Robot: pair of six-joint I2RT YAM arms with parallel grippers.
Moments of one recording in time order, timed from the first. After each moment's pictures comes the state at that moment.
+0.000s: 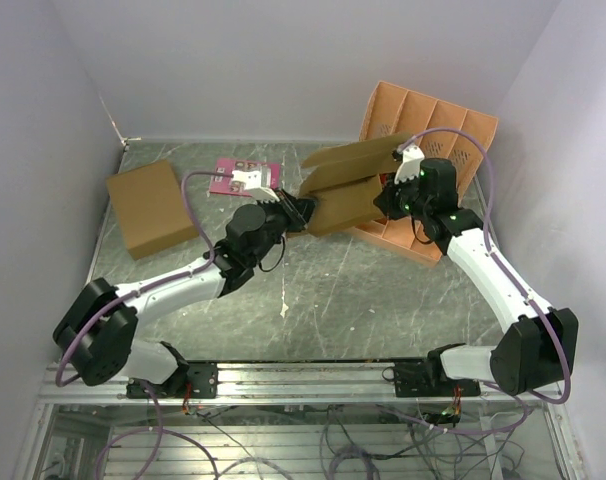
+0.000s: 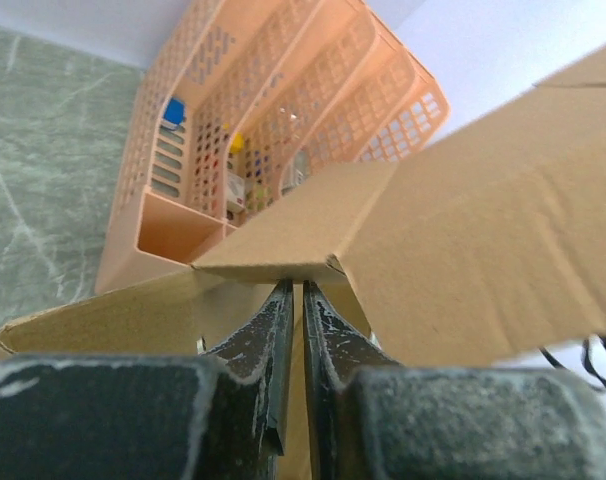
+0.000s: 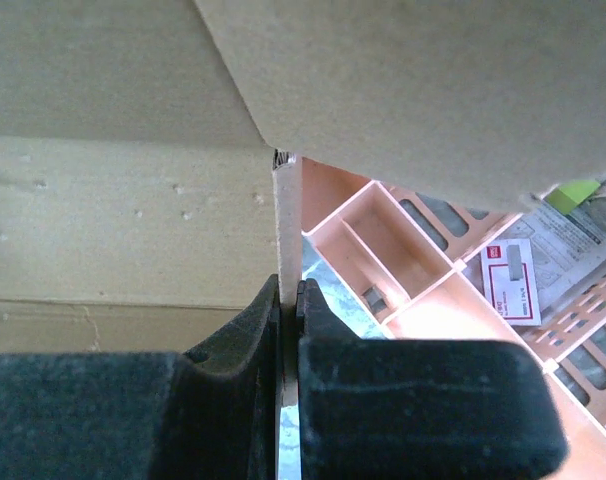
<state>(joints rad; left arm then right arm) -0.79 1.38 0.80 0.61 -0.23 -0.72 0.27 1.29 1.07 -0.28 -0.24 0.00</state>
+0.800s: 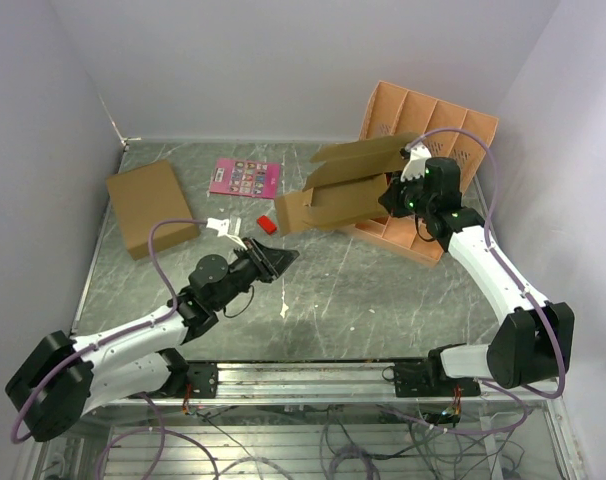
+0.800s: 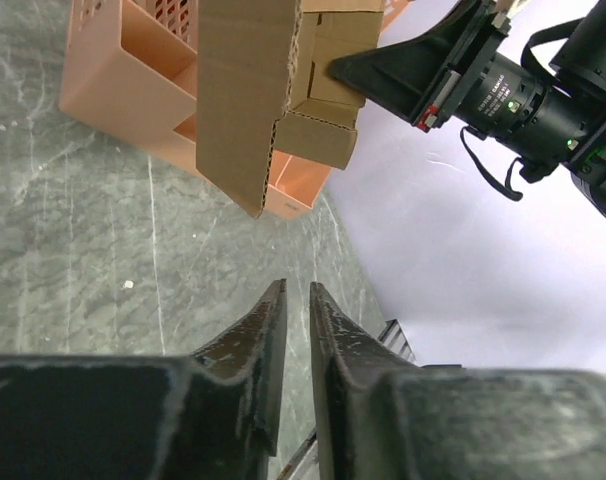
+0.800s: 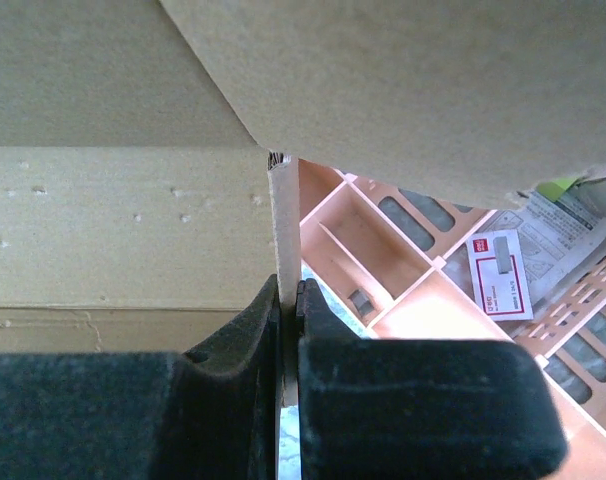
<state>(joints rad) -0.79 0.97 0.35 0.63 -0.02 -0.90 0.21 1.32 1.05 -0.24 -0.24 0.04</state>
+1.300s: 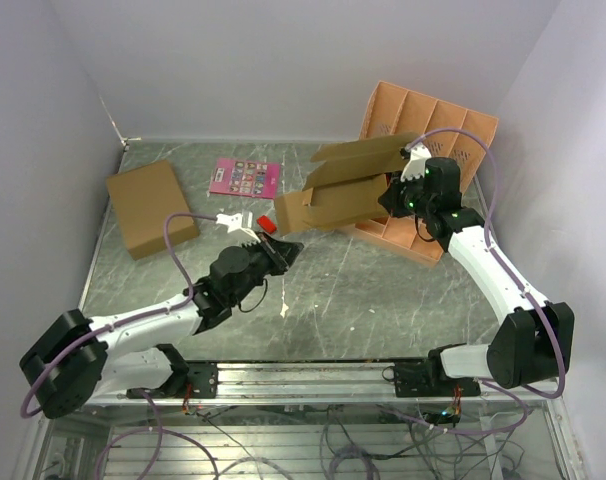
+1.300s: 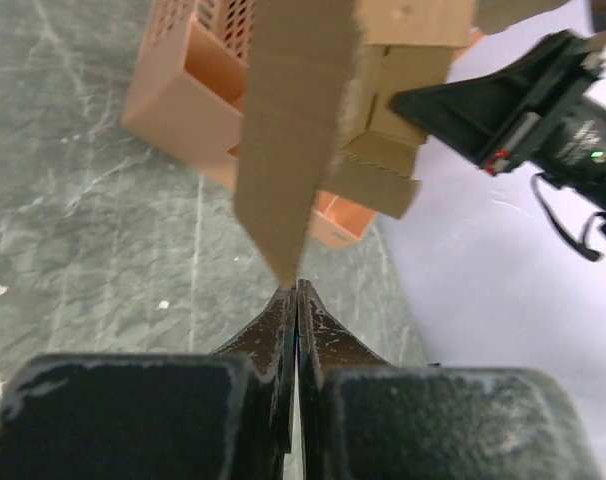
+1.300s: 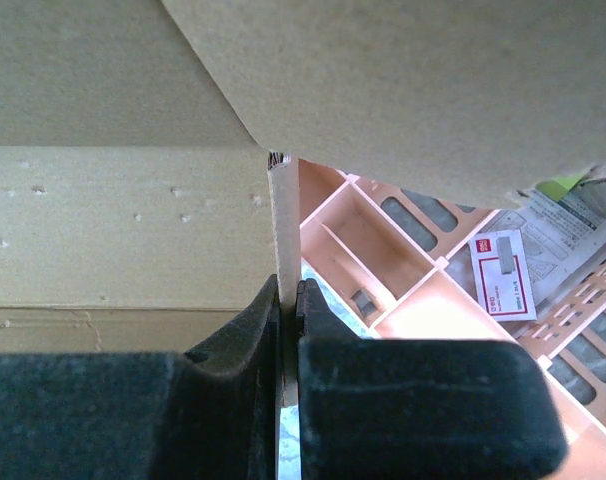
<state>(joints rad) -0.87 1.10 0.47 0.58 -0.23 -0.91 0.21 1.32 1.05 -0.23 -0.25 0.05</state>
